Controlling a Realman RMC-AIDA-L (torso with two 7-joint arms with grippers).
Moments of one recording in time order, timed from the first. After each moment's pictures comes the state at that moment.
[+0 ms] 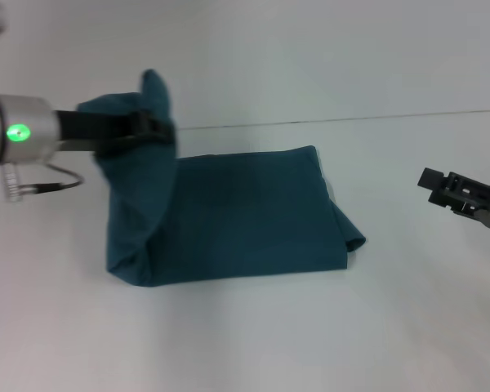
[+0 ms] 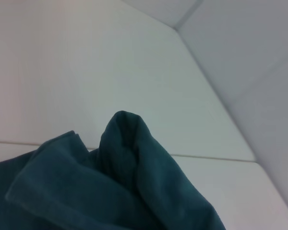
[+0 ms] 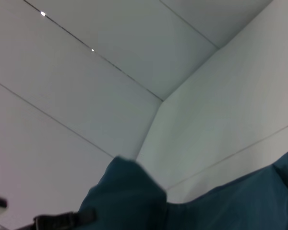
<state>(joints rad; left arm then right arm) -0.76 -2.17 0.78 1.08 2.33 1.29 -2.64 0.38 1.99 -0.59 -0.58 -1.73 -1.50 2.01</state>
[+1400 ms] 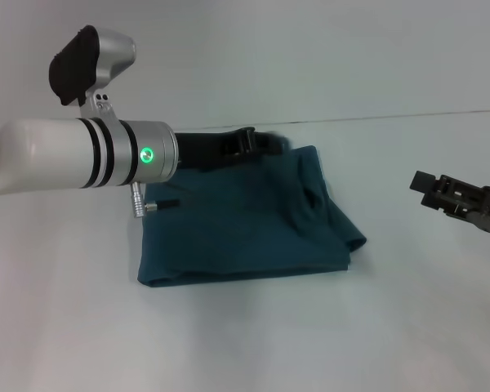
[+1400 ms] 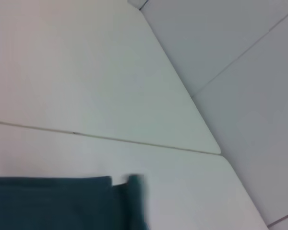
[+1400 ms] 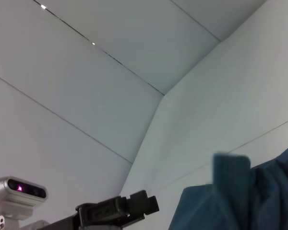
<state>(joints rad) -0.86 -2.17 1.07 0.69 2.00 0.93 -2.53 0.39 1.99 -0.59 -0.57 -1.75 -1.50 2.01</state>
